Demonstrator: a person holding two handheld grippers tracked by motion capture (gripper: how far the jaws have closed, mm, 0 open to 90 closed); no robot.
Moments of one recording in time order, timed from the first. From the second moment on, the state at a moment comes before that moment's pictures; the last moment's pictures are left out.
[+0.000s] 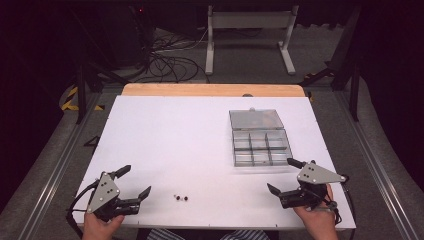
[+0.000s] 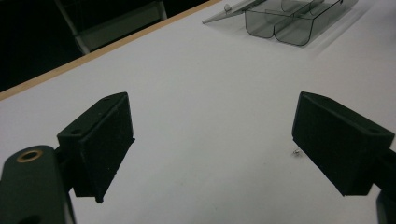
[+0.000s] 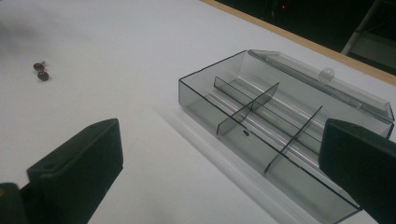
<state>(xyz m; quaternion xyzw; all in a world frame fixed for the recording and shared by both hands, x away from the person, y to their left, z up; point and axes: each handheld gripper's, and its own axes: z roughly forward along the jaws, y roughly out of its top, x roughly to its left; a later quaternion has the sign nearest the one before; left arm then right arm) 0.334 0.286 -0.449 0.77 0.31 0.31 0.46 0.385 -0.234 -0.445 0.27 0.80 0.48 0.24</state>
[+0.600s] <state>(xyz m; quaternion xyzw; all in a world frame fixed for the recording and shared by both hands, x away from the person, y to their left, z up) 0.333 0.287 -0.448 0.77 0.30 0.31 0.47 0.386 -0.231 -0.441 0.27 0.80 0.48 0.23</state>
